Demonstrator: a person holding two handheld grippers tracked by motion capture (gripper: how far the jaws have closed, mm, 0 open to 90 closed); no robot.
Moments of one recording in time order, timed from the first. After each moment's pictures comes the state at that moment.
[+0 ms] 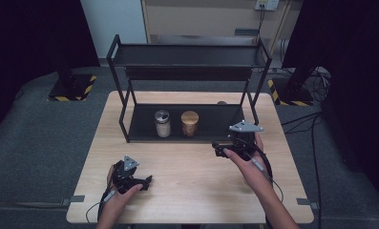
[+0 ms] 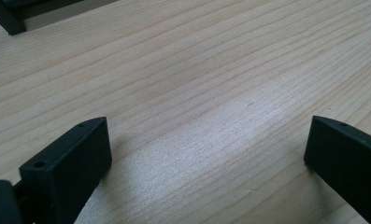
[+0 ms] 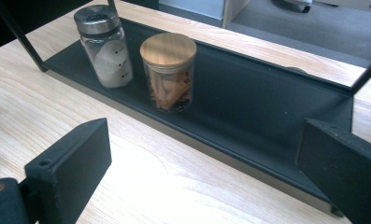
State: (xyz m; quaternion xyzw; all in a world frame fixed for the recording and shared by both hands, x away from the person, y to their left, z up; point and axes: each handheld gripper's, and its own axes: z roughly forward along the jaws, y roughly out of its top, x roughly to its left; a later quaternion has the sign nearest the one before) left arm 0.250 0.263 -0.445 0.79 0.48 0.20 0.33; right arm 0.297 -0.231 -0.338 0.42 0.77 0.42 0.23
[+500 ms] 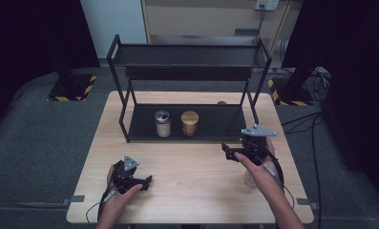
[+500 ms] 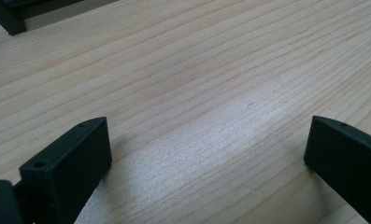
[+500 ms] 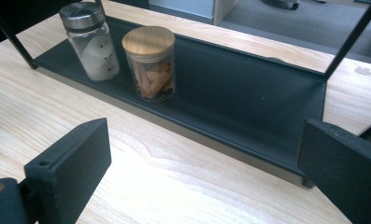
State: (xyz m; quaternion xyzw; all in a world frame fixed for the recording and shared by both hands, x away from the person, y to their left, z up) left arm 0.250 0.263 -0.445 0.79 0.48 0.20 0.33; right arm 0.282 -0.257 -0.338 0.44 0.76 0.42 0.23
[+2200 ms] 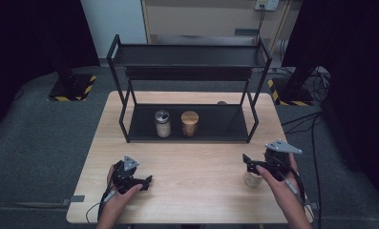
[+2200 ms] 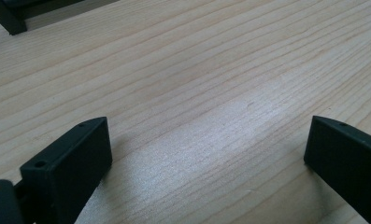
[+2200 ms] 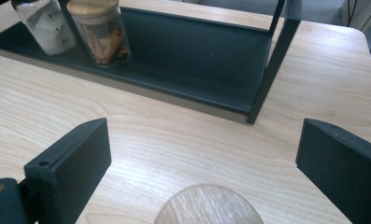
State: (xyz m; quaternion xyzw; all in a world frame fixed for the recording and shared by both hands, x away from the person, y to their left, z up) left arm 0.250 0.263 -0.446 0.79 0.48 0.20 0.33; right arm 0.245 -0.305 -0.359 0.49 0.73 0.40 0.25
